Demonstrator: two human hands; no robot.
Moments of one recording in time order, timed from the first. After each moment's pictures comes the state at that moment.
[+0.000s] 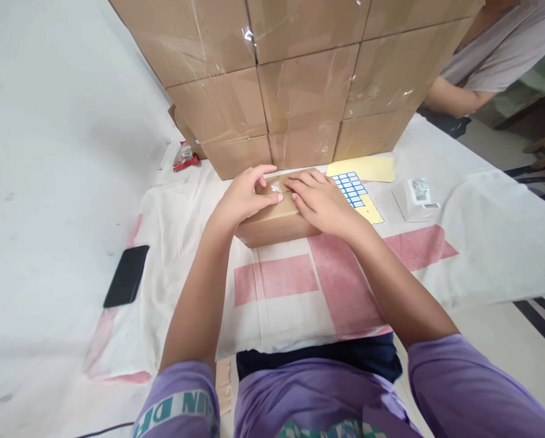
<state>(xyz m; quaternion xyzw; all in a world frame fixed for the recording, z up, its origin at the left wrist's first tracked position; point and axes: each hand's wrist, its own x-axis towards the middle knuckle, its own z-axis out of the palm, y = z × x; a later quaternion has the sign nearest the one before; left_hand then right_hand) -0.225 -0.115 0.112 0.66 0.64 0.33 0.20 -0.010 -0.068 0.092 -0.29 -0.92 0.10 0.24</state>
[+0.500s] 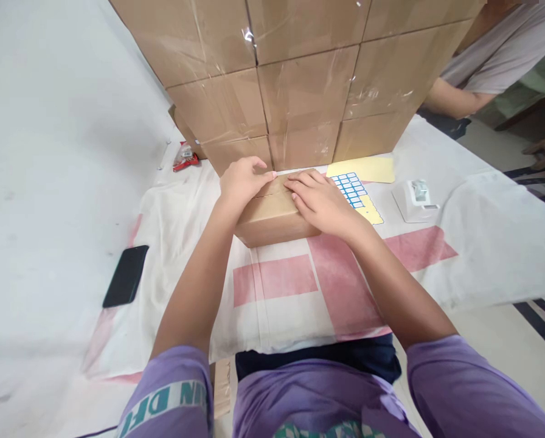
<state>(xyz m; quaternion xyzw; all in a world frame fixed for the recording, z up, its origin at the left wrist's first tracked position) -0.224 -0.080 0.123 0.58 0.77 0.25 0.10 -0.010 -0.065 0.091 -0.28 -0.92 0.09 0.25</state>
